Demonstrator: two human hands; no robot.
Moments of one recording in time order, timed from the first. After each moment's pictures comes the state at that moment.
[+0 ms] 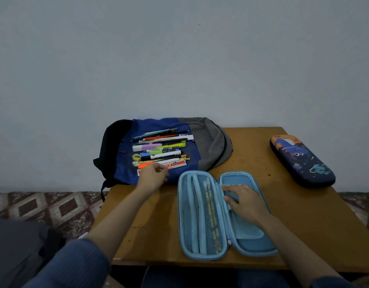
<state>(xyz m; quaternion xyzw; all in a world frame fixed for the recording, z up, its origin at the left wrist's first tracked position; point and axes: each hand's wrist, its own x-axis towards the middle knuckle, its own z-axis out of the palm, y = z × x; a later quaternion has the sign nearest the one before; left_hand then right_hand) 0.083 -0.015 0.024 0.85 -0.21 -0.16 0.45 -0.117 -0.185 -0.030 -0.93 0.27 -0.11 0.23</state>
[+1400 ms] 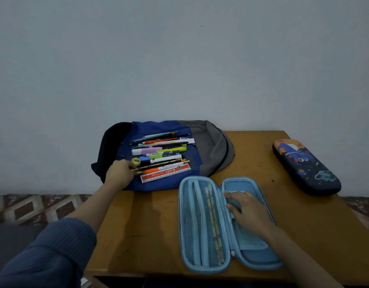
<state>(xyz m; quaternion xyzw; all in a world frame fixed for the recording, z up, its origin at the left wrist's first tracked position) 0.188 0.020 0.013 0.94 -0.26 -0.01 0.21 -0.117 -0.181 -0.031 -0.94 0.26 -0.12 0.21</state>
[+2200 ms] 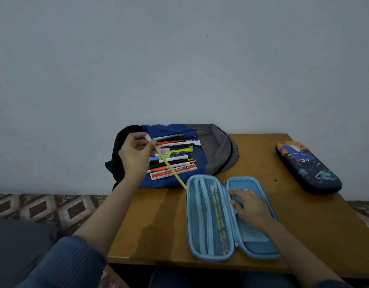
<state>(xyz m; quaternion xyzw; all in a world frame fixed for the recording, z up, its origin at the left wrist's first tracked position) 0.098 0.013 0.089 0.69 -0.21 0.08 0.69 -0.116 -0.176 -0.028 -0.93 0.28 -0.10 0.22</state>
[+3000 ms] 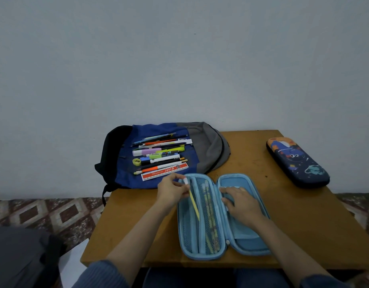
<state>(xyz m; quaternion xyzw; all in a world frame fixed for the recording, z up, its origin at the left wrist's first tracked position) 0.031 -0.028 0.024 0.77 -0.18 -0.26 0.55 -0.116 -0.175 -0.029 -0.93 0.28 -0.10 0.21</state>
